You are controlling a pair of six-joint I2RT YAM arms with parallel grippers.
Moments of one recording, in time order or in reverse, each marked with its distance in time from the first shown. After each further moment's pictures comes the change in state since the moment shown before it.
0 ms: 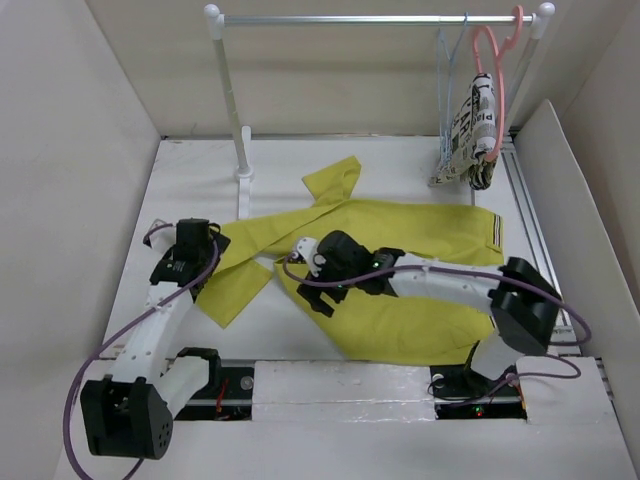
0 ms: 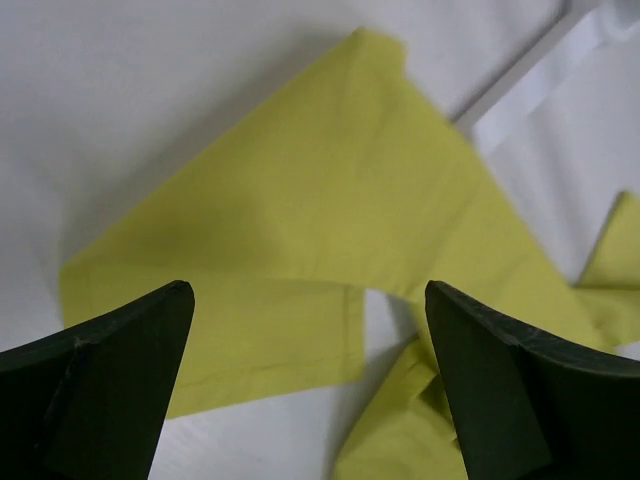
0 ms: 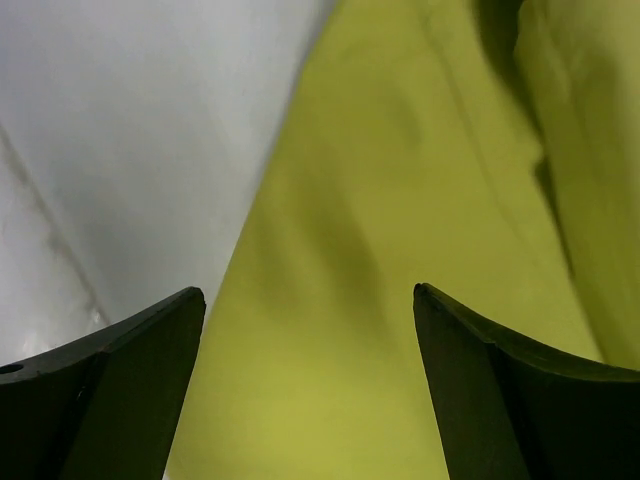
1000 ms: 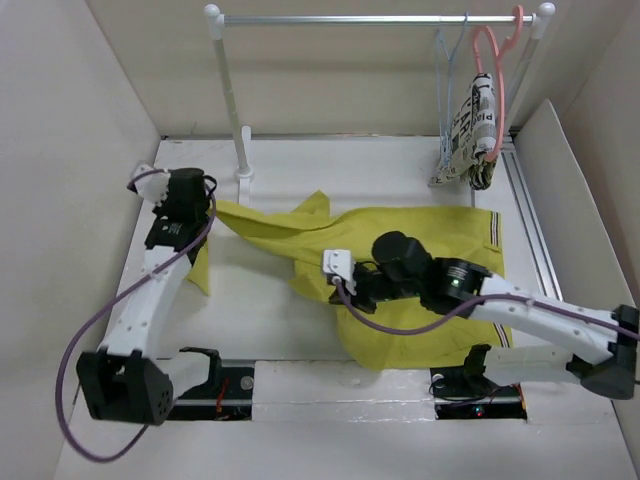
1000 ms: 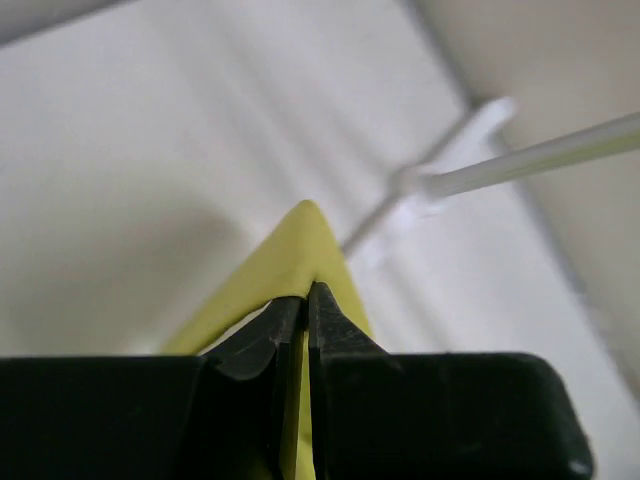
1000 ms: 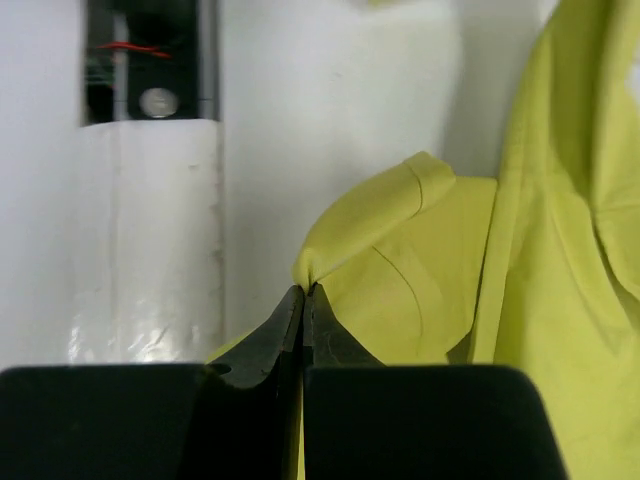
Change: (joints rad) left arm -0.023 0.241 0.252 0.151 -0.225 0.103; right arm 0.100 -0.354 0.047 -0.095 -0.114 -0.233
